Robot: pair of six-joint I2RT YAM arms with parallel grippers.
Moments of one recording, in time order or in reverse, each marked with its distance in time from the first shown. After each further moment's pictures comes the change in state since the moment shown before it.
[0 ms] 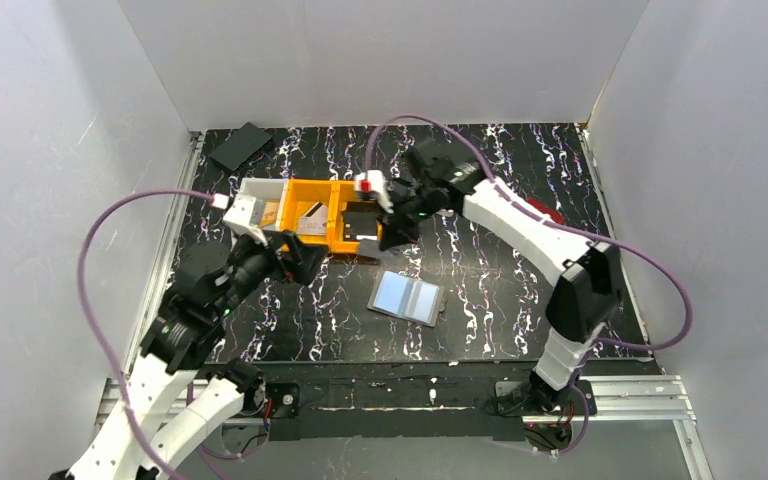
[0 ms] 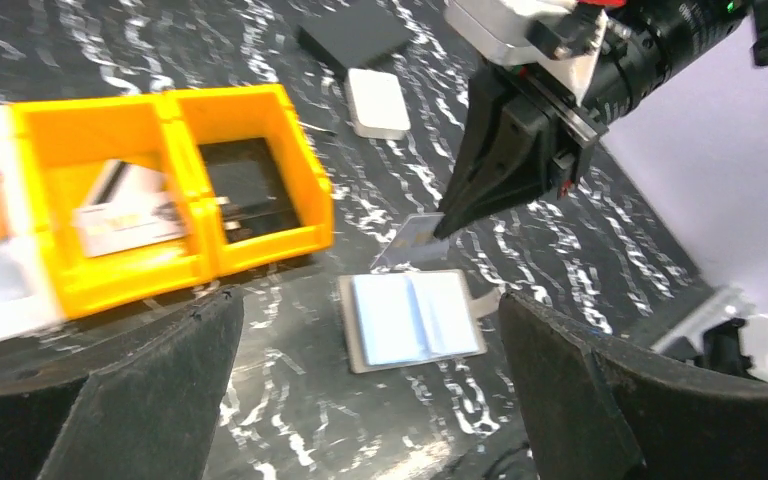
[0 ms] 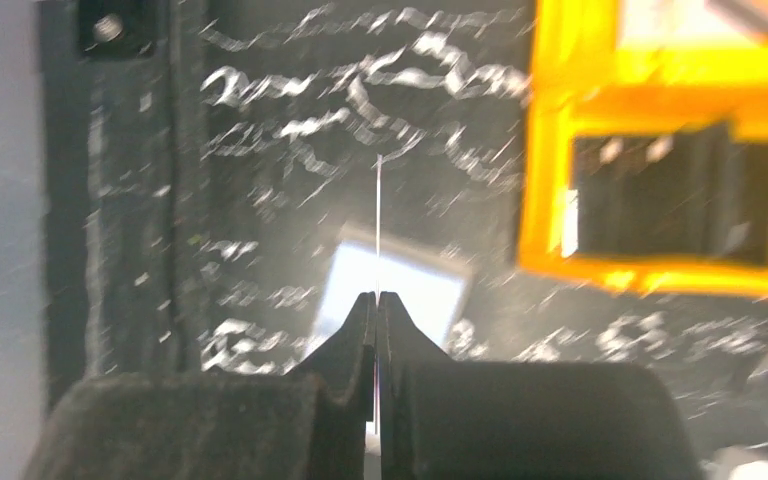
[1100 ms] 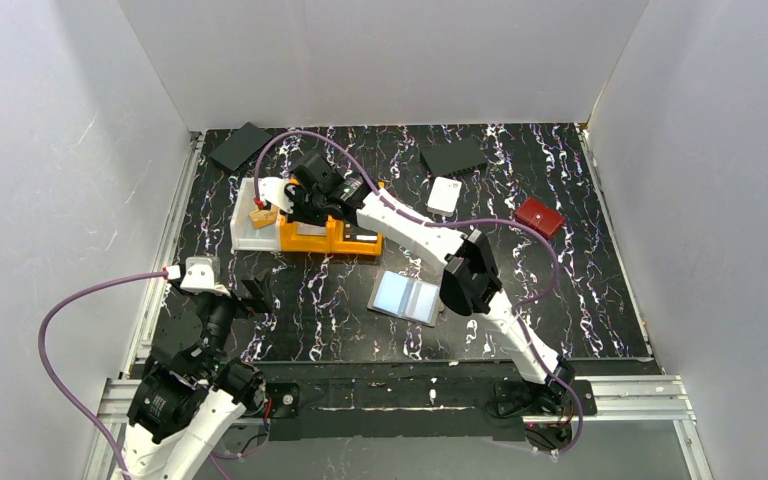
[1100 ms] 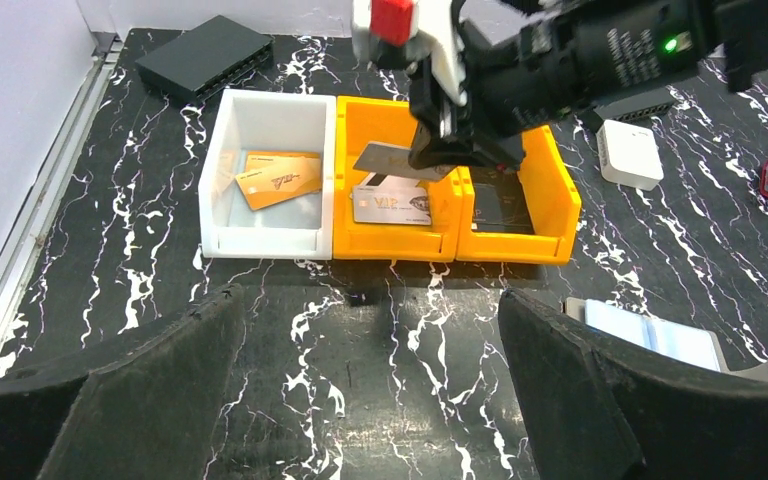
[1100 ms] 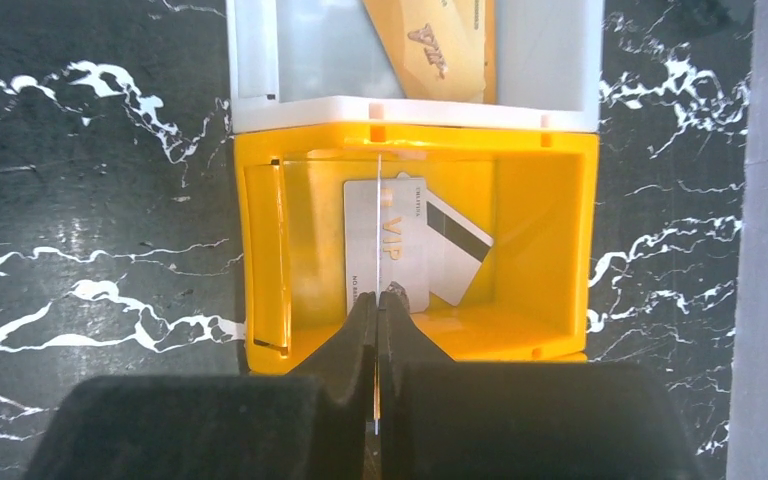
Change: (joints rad) left arm 0.001 -0.524 -0.221 -0.183 -0.510 0.219; right arm 0.307 0.742 0.925 0.126 0.654 -0.033
